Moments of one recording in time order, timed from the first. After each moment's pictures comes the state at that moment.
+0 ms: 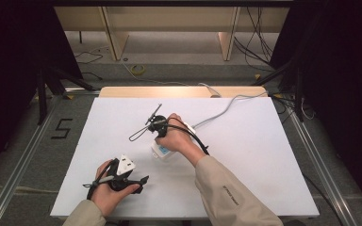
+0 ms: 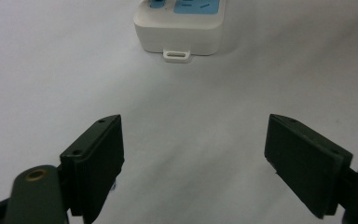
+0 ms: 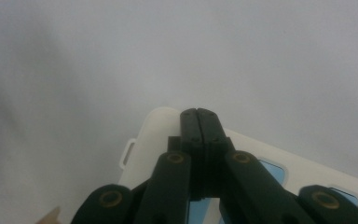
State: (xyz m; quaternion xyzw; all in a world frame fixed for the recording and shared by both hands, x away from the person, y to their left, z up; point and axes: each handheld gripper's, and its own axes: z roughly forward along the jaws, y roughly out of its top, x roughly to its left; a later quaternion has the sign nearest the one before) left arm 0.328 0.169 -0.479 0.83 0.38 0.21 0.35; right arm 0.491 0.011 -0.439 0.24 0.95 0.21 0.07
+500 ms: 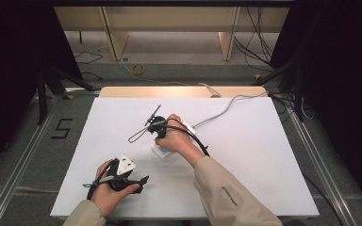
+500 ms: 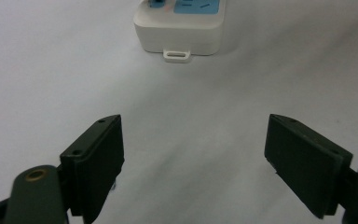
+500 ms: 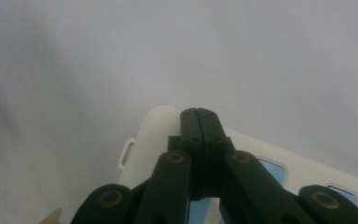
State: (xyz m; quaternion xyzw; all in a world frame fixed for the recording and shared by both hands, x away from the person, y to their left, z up) left arm 0.328 0.169 -0.479 0.83 0.38 0.21 0.35; right arm 0.488 0.013 -0.440 0.24 0.95 0.20 0.08
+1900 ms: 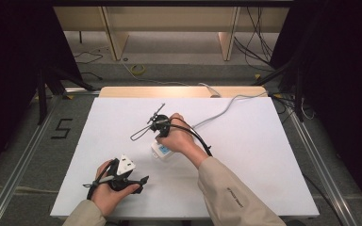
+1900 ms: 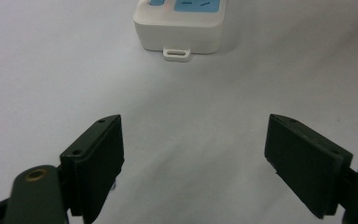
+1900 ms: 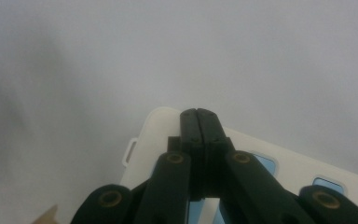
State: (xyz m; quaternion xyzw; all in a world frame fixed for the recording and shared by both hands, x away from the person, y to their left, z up) left arm 0.328 0.170 -0.480 0.83 0.38 0.21 0.35; right arm 0.486 0.004 -0.432 0.24 0.94 0.23 0.08
